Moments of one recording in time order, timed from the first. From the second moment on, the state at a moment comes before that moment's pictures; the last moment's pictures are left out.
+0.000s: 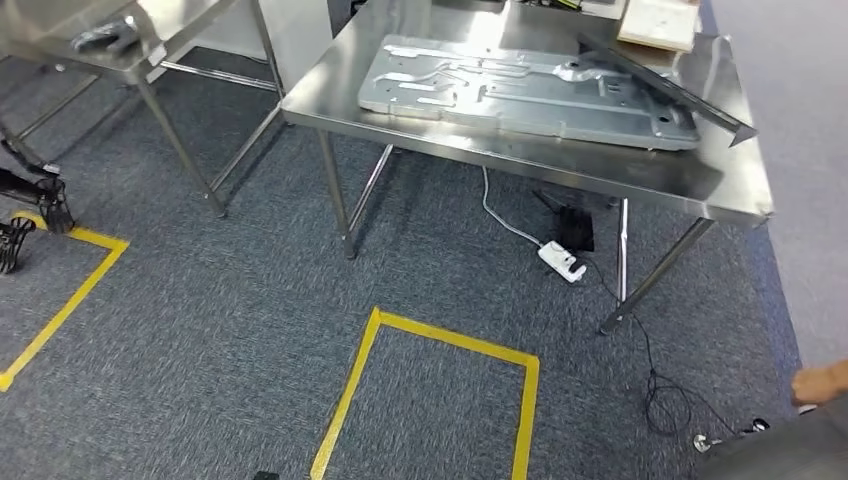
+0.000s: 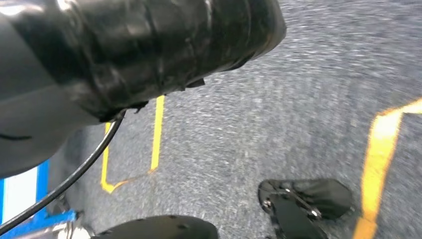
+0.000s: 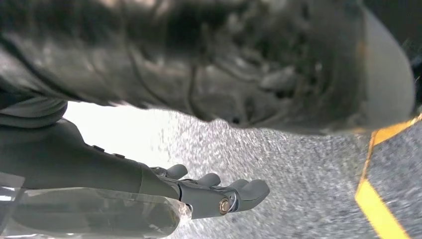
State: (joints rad) left arm -0.10 -0.04 -0.76 -0.22 0.53 0.51 0.10; right arm -0.10 0.07 -0.01 -0.21 0.60 -0.01 0.28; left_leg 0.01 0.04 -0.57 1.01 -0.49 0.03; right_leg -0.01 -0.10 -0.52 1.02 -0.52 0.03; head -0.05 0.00
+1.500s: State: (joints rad) left arm -0.11 -0.02 -0.82 -0.22 0.48 0.42 0.15; right arm -0.09 0.05 0.16 -0.20 0.58 0.02 0.27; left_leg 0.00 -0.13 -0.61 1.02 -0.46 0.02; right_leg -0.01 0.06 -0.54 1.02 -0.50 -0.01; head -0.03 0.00
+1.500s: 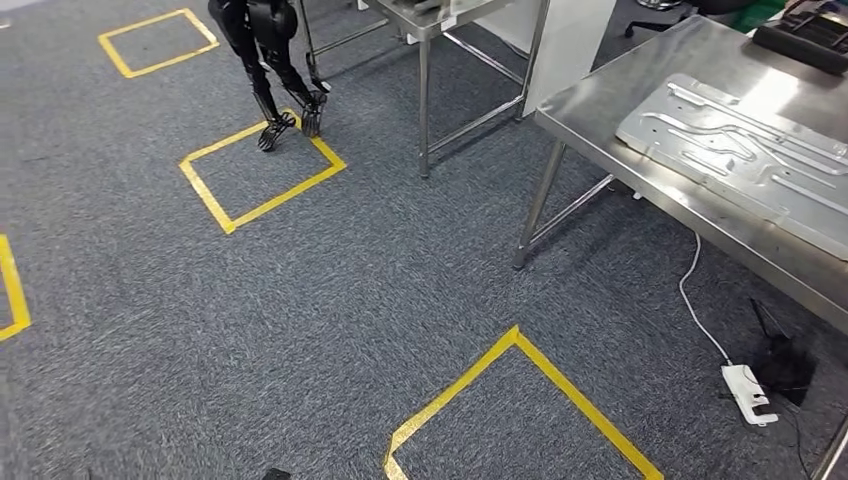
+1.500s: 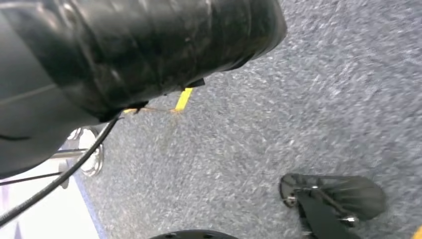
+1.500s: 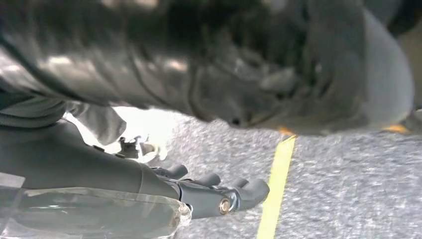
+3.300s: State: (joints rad) left arm -0.11 0.02 -0.88 -0.22 0.48 0.41 0.15; right arm -0.09 0.05 0.15 -0.20 0.50 -0.02 0.27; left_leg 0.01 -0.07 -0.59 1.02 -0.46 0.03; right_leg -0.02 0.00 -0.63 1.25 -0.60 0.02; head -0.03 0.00
